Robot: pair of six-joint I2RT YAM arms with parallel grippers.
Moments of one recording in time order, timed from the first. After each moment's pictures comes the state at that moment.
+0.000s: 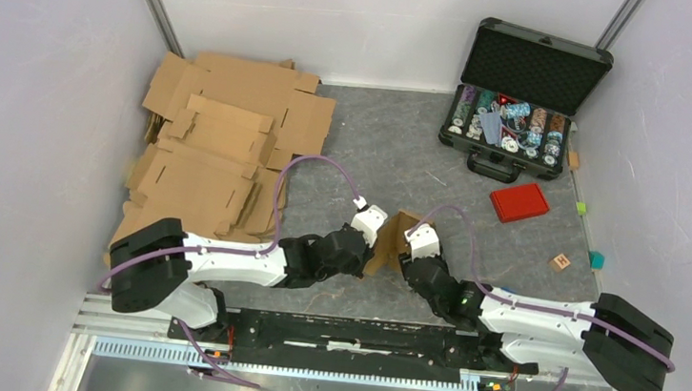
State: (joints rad) left arm -1.18 1.42 0.68 0.14 -0.33 -0.40; right arm 1.10 1.07 0.24 0.06 0.65 0.35
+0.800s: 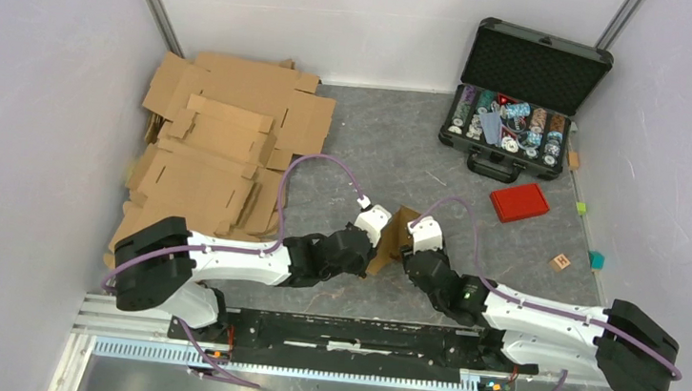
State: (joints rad) left arm -1.19 1.45 0.71 0.12 -0.34 -0.40; right arm 1.08 1.02 0.32 -0.06 0.66 0.37
